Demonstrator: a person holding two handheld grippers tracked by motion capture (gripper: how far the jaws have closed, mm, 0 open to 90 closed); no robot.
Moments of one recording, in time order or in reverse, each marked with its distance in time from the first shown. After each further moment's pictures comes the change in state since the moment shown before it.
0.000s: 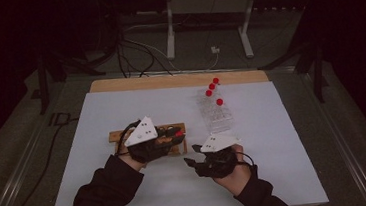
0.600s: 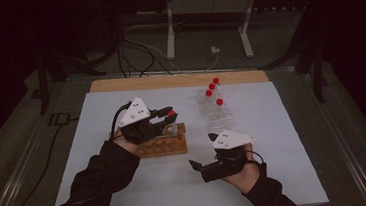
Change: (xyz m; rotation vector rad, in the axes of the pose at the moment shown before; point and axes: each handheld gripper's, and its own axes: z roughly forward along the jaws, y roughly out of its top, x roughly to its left) left arm 0.035 0.026 -0.004 -0.034 0.121 -0.009; right arm -0.009 -0.001 -0.021 -0.079 -0.044 0.034
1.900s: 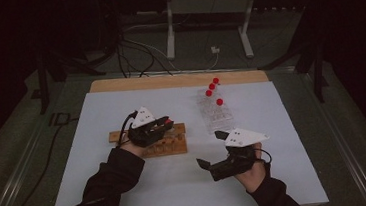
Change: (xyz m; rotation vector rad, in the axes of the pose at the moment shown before) left arm 0.015 -0.071 0.038 0.161 0.094 -0.116; right arm -0.015 -0.007 -0.014 -0.075 0.050 0.027
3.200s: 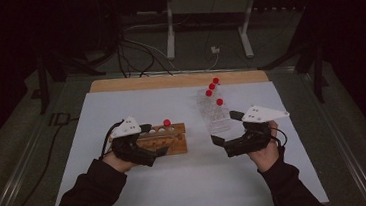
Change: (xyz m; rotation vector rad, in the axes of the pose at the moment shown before) left arm -0.018 0.001 -0.066 0.037 -0.186 -0.028; right arm -0.050 0.024 -0.021 -0.045 -0.057 0.035
